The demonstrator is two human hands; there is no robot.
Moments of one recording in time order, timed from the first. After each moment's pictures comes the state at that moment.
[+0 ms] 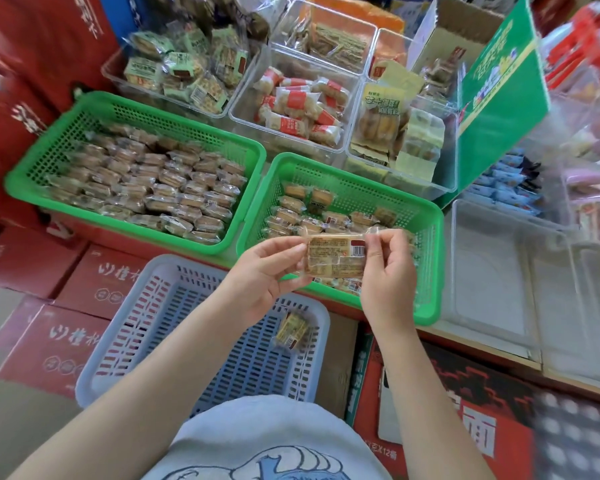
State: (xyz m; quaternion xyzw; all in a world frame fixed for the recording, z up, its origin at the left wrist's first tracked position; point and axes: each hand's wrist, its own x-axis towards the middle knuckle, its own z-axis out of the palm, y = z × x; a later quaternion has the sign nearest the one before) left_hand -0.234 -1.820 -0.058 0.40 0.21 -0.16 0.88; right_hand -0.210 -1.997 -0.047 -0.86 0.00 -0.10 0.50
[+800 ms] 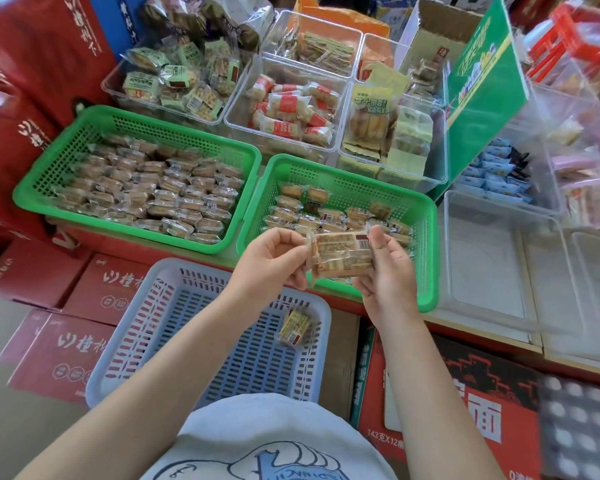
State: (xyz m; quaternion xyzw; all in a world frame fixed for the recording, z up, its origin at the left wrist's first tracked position) left_hand -0.253 -1.830 -0.037 0.64 0.12 -0.09 0.76; right_hand -0.223 -2.005 -0.040 -0.58 0.16 0.09 0.79
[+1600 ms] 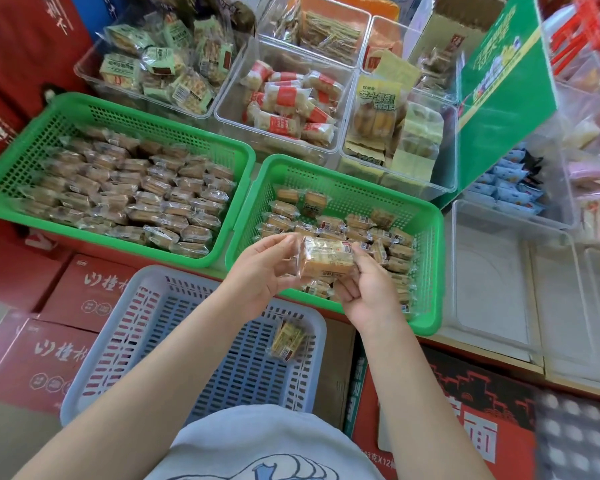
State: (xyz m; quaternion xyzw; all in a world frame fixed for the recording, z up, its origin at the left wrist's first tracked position) left_hand -0.187 -1.823 -0.089 0.44 0.24 -0.18 0.85; right_hand -0.168 -1.987 -0.071 -0.51 0.33 0.17 0.78
